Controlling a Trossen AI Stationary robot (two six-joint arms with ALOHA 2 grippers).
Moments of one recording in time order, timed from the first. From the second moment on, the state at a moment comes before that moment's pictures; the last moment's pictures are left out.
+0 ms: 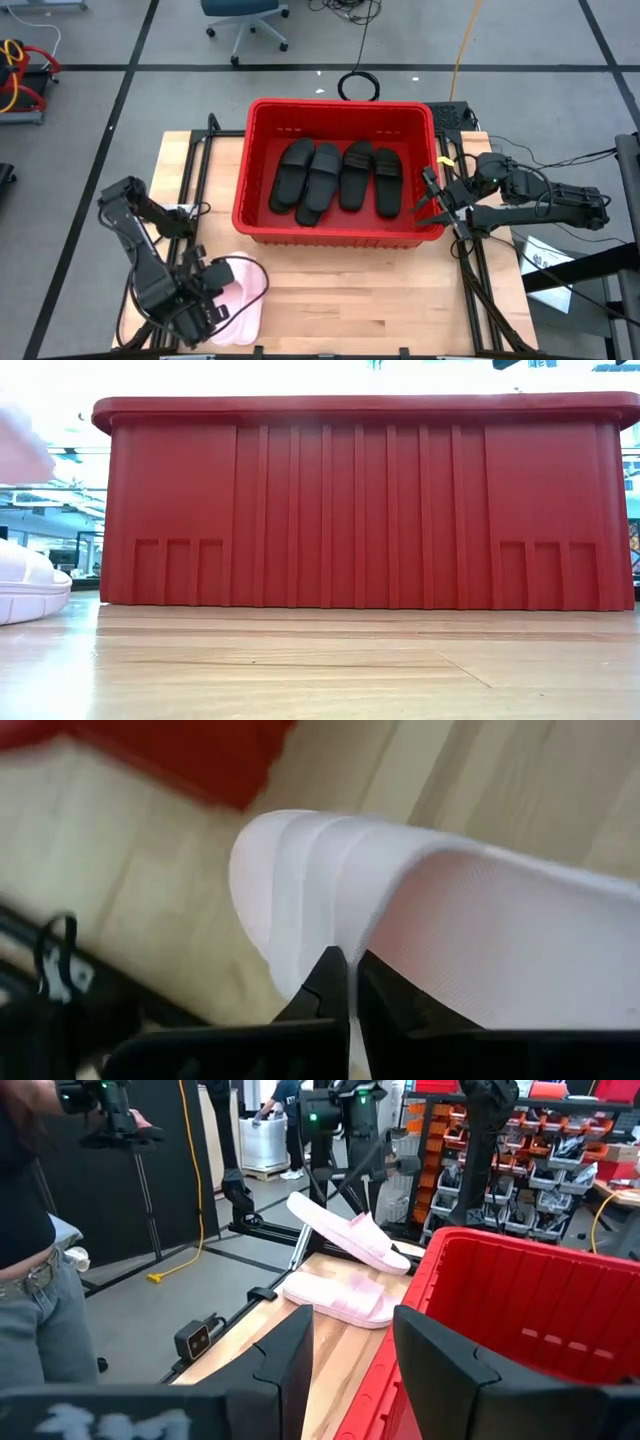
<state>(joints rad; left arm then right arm) -0.95 1.61 1.54 -1.57 -0.29 -1.40 -0.12 0.57 0.71 -0.27 -0.55 -0.11</state>
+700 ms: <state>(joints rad) -0.72 1.61 2.04 -1.55 -0.71 -0.63 -0.12 0.57 0.71 -0.26 -0.55 -0.06</state>
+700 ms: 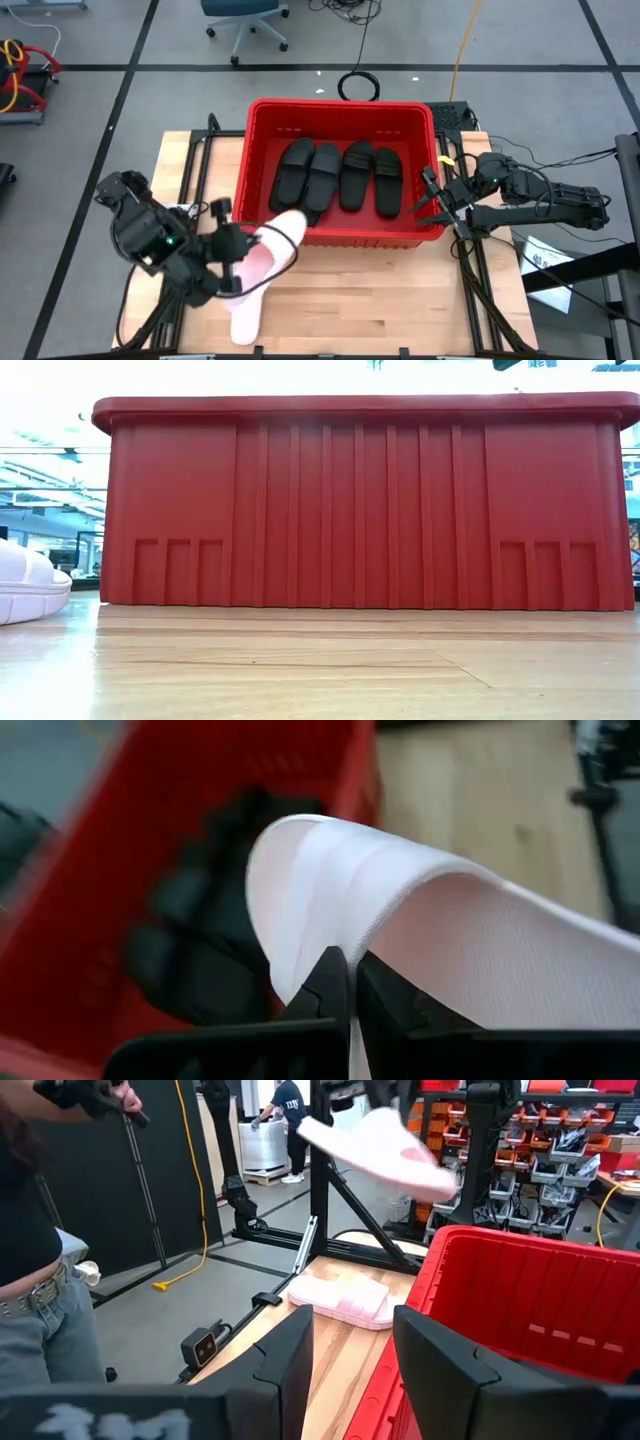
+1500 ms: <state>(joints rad) -0.34 1.81 2.05 -1.12 -1.10 0.37 -0.14 0.75 0.71 0.26 -0.37 0.11</state>
